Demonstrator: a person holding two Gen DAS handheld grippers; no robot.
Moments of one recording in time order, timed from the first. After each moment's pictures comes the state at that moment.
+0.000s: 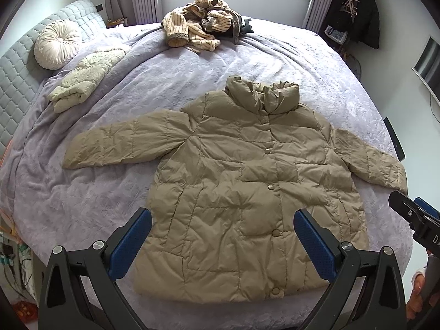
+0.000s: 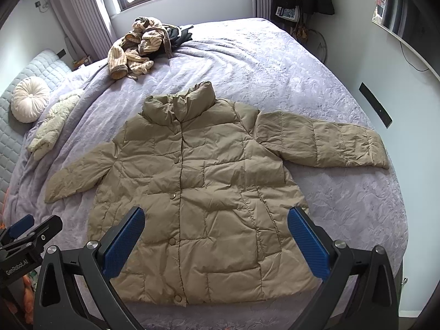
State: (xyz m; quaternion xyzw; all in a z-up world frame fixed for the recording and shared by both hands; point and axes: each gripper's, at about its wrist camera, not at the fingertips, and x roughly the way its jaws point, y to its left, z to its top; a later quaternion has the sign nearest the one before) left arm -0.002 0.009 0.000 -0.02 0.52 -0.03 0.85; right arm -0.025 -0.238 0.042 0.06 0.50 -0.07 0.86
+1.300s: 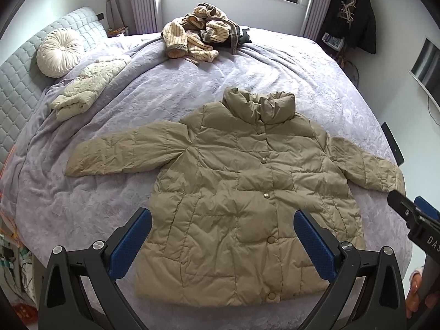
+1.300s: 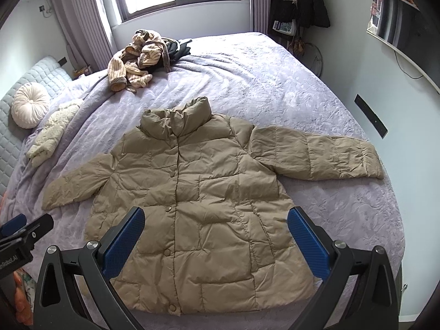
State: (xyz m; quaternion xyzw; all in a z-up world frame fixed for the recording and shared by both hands) left arm -0.007 0.003 0.016 -0.02 0.50 -0.03 0.87; right arm -0.031 -0.250 0.053 0.06 0.46 -0.08 0.88
